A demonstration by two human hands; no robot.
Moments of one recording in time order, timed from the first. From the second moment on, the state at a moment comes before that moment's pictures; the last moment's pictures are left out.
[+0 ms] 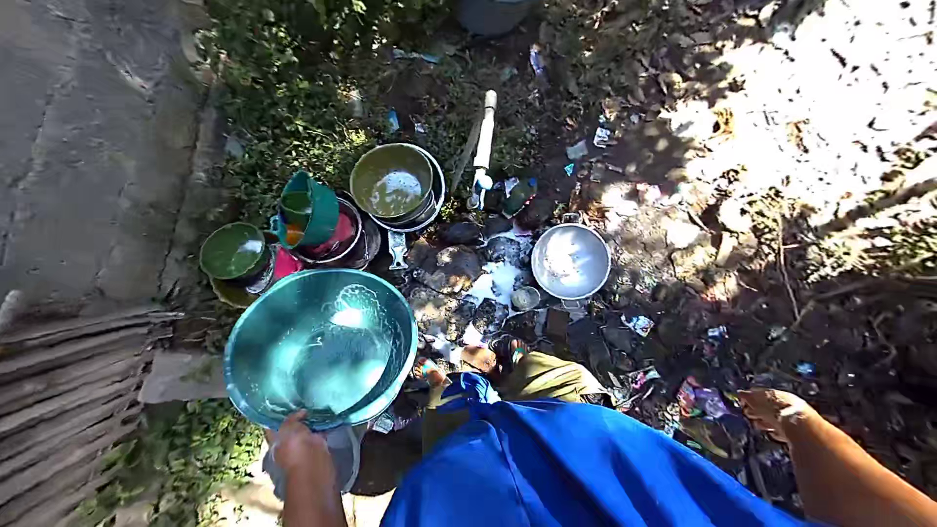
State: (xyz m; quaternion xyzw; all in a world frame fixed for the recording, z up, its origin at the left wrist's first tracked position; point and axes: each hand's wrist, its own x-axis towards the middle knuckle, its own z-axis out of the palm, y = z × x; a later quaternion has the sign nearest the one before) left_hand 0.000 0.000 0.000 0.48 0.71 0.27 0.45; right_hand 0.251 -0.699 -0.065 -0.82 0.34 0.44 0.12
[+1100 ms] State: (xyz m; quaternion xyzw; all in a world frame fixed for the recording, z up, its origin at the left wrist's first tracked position) left_hand 0.271 0.048 -0.497 0.67 0.46 0.05 0.58; right_hand 0.414 -0.415 -0.687 -0.85 -0.16 0.50 -0.03
